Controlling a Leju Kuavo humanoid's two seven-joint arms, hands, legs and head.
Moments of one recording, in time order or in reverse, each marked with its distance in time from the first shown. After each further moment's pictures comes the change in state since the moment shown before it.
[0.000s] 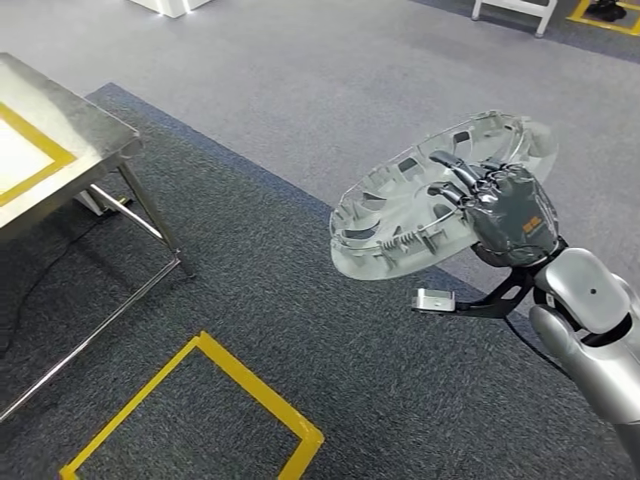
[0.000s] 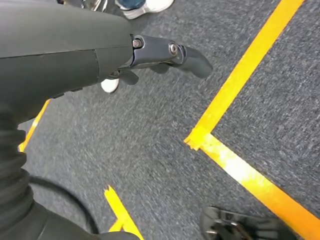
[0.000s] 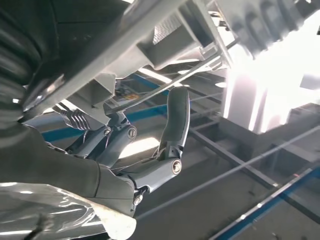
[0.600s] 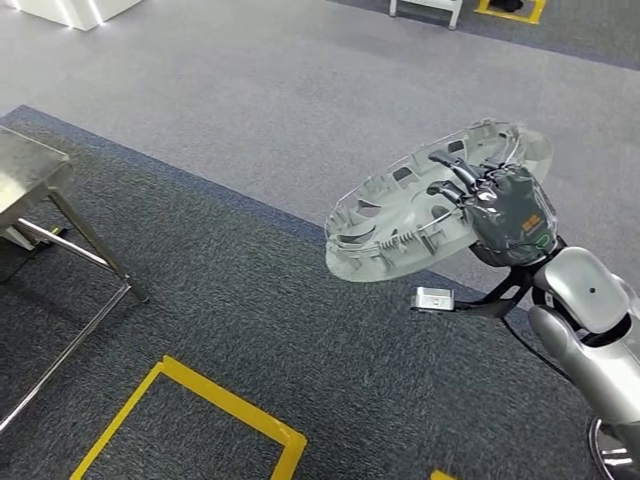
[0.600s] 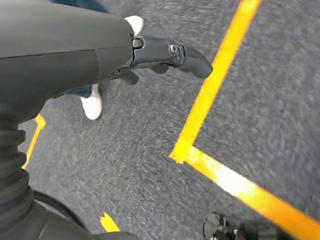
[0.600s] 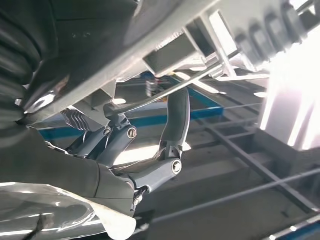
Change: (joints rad) left arm -0.001 0.003 0.002 0.000 0.016 0.002 0.008; right arm -0.014 0.000 0.011 0.003 -0.016 0.014 0.011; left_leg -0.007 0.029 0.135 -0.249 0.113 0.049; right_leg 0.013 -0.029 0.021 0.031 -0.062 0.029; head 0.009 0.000
